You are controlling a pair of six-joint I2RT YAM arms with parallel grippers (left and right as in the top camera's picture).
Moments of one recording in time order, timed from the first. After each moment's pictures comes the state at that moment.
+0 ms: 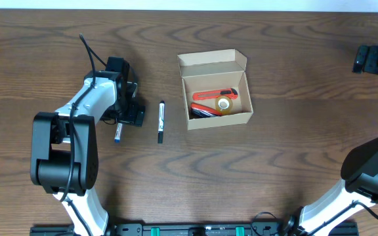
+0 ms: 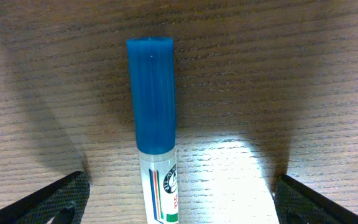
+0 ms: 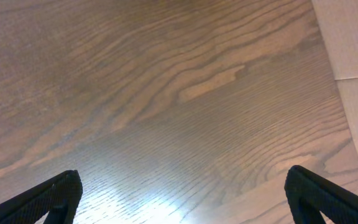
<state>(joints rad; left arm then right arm) -0.11 1.96 1.25 -0.84 -0.02 0.07 -0.43 1.95 1.98 -1.17 0.16 -0.09</state>
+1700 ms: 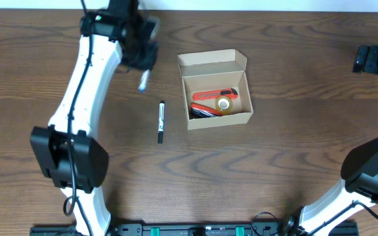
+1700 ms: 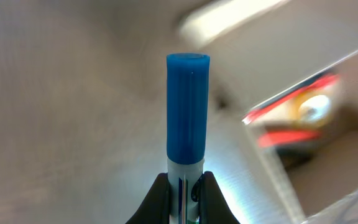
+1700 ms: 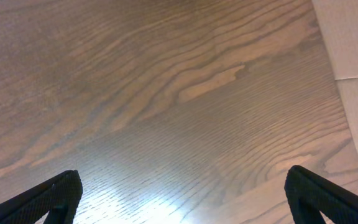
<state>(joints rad) -0.25 2.00 2.05 -1.21 0.19 0.11 -0.43 1.95 1.98 -1.17 0.16 -0.09</state>
